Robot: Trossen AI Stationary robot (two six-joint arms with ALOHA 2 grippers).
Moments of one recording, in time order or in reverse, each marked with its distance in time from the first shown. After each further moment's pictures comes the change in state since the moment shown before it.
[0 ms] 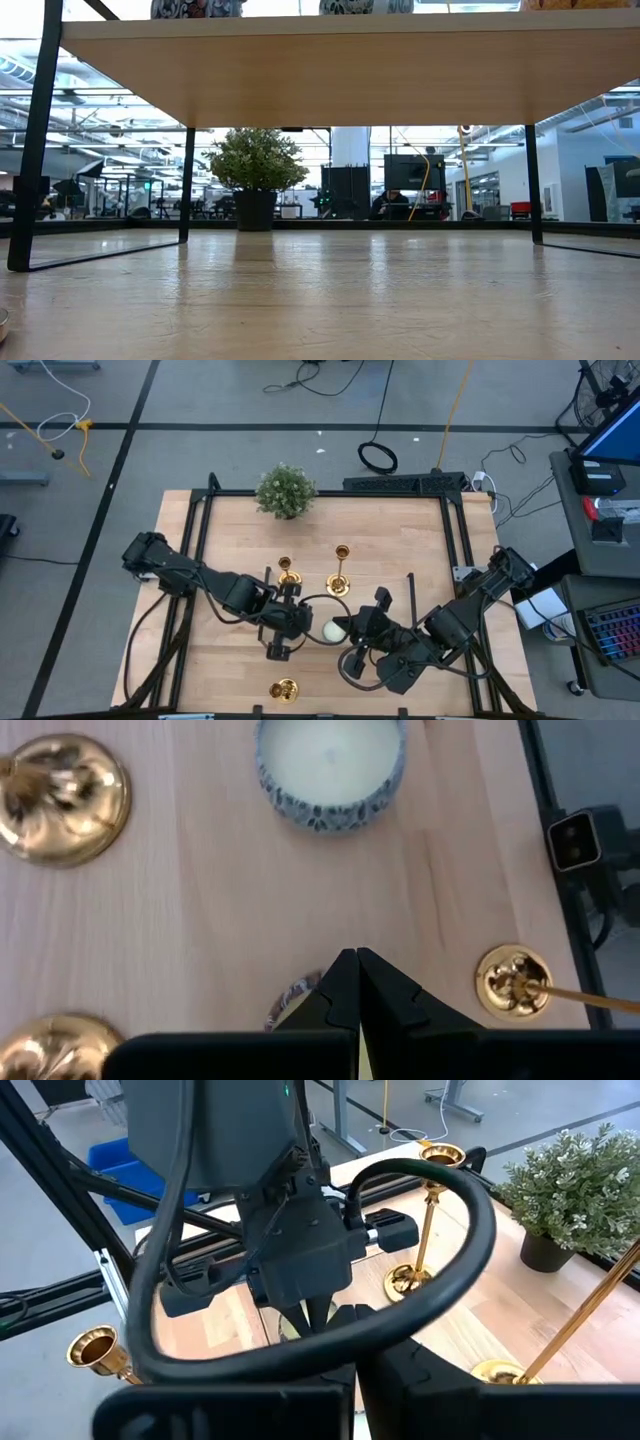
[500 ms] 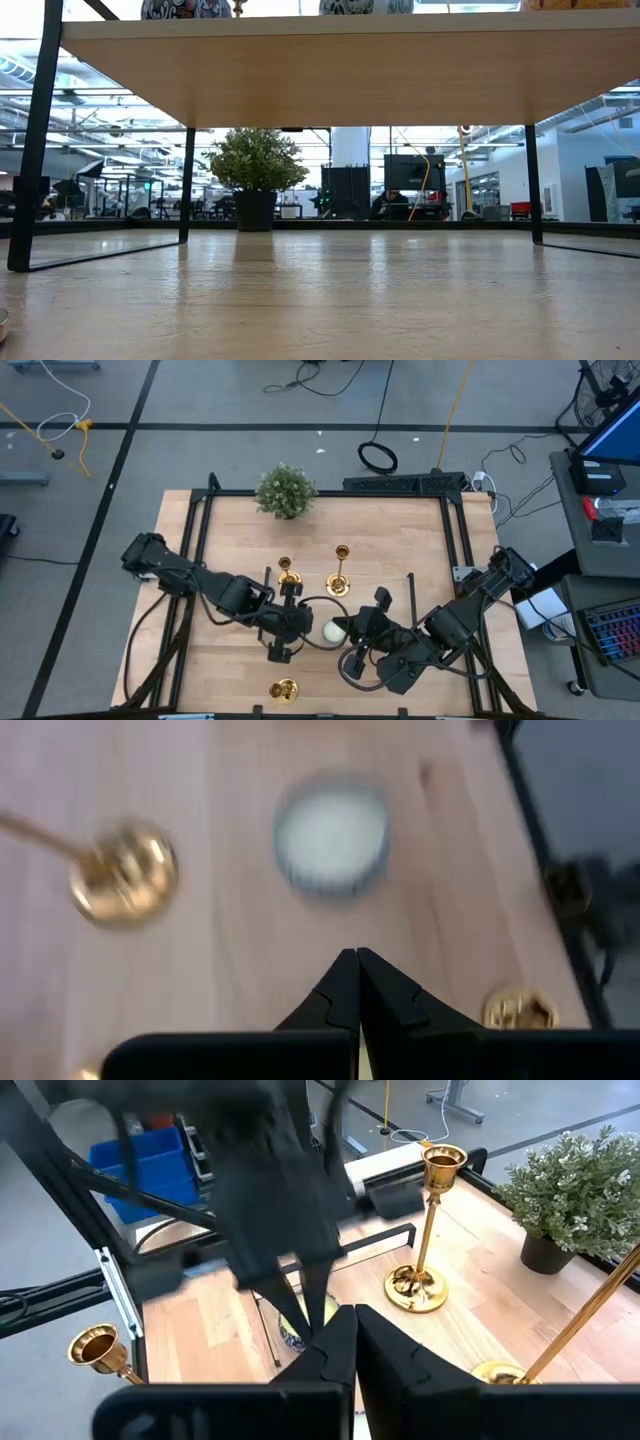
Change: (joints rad) left arm -0.031 0.000 0.075 0.014 -0.093 0.031; right arm 0.000 0.000 0.000 0.004 -0.001 -0.008
